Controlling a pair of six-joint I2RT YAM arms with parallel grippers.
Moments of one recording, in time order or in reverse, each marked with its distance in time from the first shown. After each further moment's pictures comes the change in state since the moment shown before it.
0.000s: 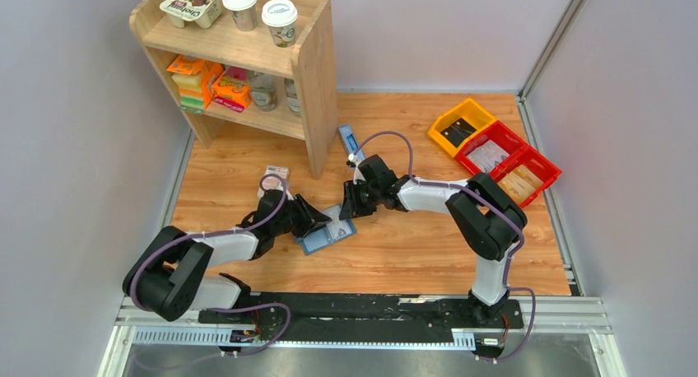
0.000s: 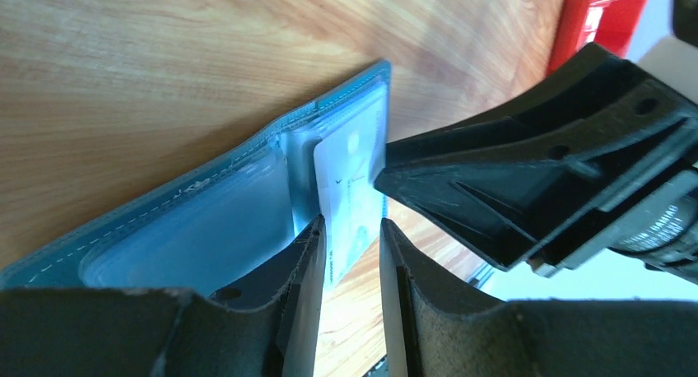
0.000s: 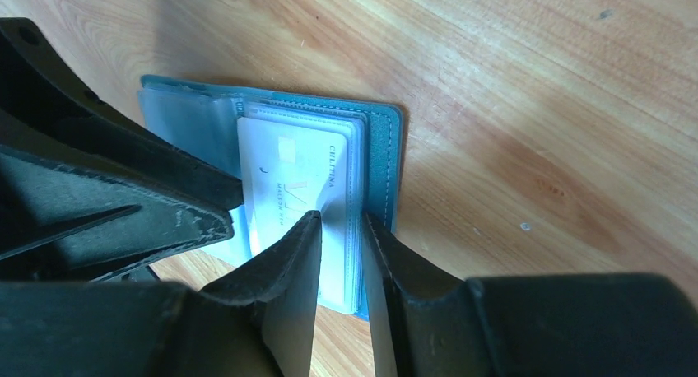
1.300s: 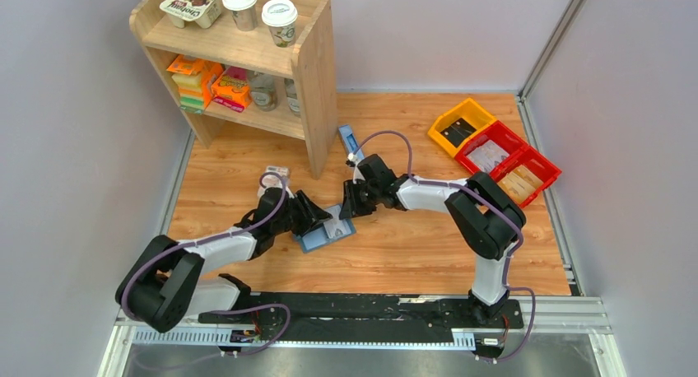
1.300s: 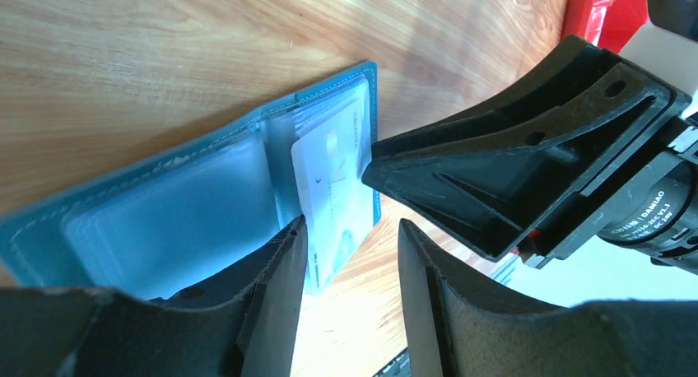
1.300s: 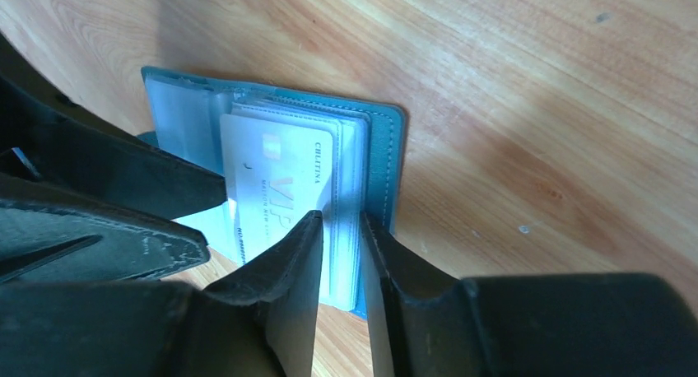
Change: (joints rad) left arm -0.019 -0.058 0.017 -0.056 -0.041 0.028; right arm -0.006 0.010 0.009 -0.005 -0.002 0.011
